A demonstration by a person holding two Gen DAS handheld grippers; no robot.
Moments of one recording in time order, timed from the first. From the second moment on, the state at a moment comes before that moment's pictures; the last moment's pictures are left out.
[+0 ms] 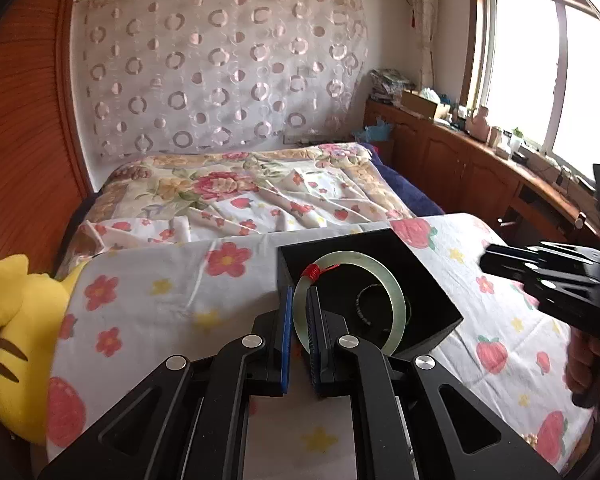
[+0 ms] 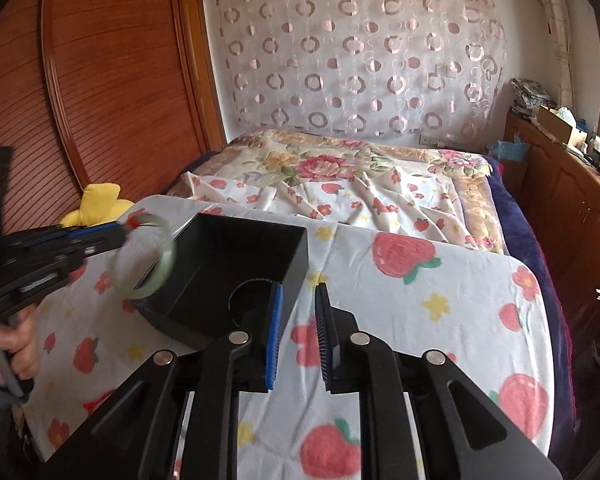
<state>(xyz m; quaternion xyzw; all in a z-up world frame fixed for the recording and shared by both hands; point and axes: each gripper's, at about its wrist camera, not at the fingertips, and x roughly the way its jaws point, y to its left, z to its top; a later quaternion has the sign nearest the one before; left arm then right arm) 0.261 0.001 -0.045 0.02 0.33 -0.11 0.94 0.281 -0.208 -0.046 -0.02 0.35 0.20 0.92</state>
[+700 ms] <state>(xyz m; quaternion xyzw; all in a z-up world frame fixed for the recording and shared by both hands) 0.278 -0.054 -0.059 0.08 0.35 -0.12 0.93 0.226 -0.220 -0.052 -0.04 0.34 0.22 0.92</state>
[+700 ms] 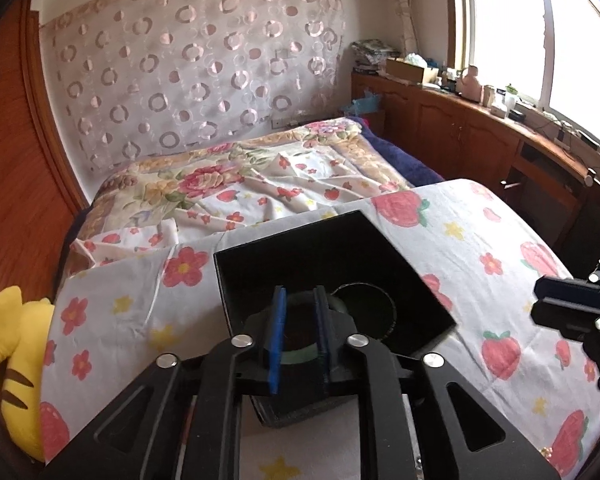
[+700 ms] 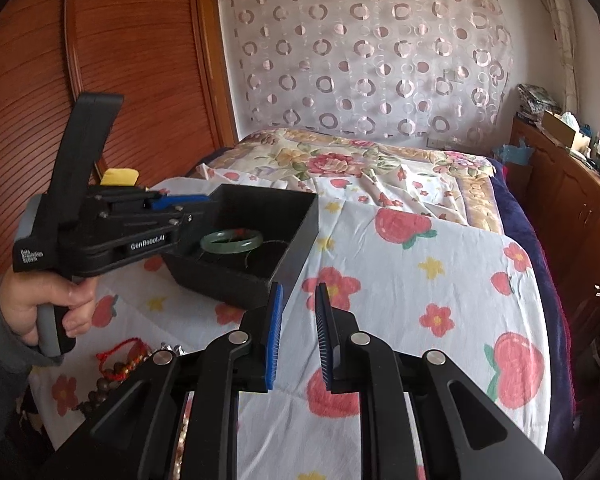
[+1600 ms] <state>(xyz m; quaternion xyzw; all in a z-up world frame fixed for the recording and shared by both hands) 0.103 0.007 -0.104 0.09 0.38 -0.18 0.90 0.120 -0.215 -0.090 -0.05 0.37 0.25 0.90</state>
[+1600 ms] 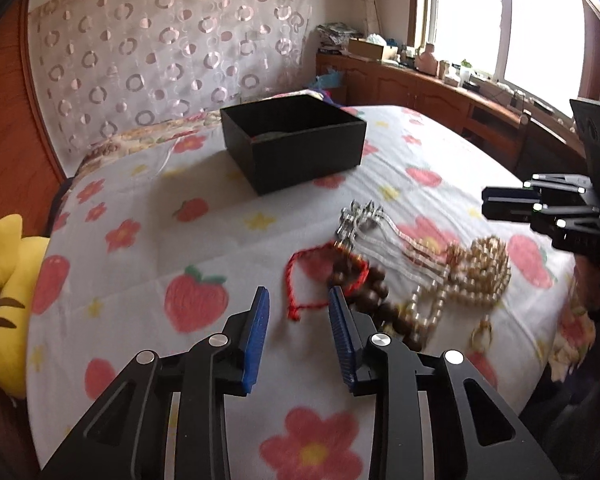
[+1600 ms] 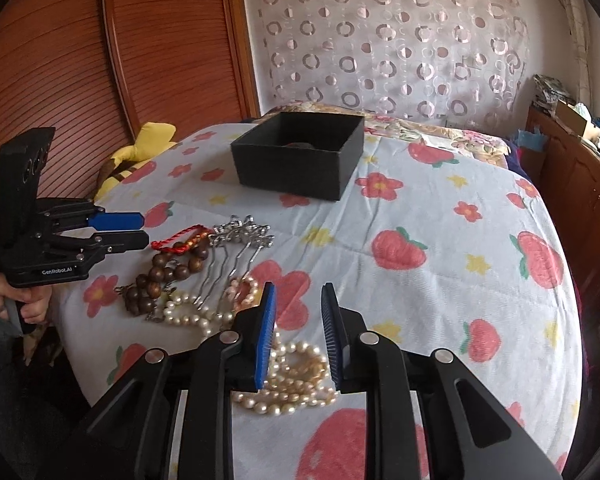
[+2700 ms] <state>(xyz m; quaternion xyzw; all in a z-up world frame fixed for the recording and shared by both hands) 0.108 0.018 -0.074 0.07 0.33 -0.15 0.93 0.080 -0.207 -0.115 -0.09 0.39 0.25 0.88</state>
